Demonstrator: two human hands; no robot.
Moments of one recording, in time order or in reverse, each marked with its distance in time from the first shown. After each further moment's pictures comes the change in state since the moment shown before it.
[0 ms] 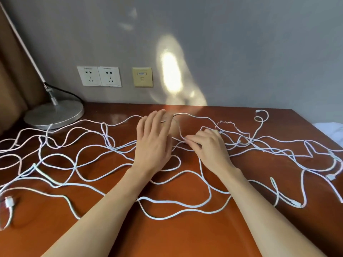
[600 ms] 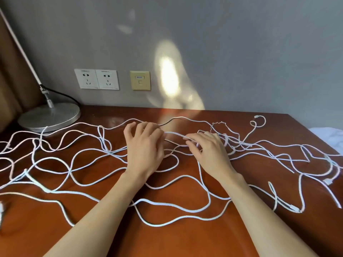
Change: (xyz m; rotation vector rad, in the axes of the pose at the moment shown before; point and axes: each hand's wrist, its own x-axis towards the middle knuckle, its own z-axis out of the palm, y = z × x) left_hand 0.001 -0.007 -0.006 -0.055 0.078 -0.119; right_hand -0.001 -0.004 -0.012 0.038 -0.005 0.027
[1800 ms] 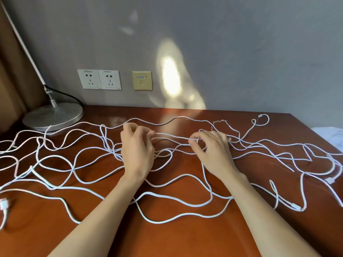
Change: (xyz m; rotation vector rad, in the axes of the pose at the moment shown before) left_hand -0.010 -0.002 -0.005 -0.310 -0.007 -0.480; right_hand -0.006 0.002 -0.003 -0.016 -0.020 0.122
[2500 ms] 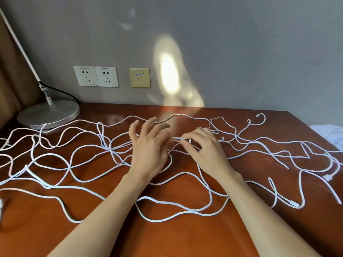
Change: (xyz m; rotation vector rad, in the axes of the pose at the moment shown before) left_hand -0.005 0.012 0.004 0.219 -0.157 0.495; right_hand -0.001 -0.018 -0.002 0.192 -0.014 -0.078
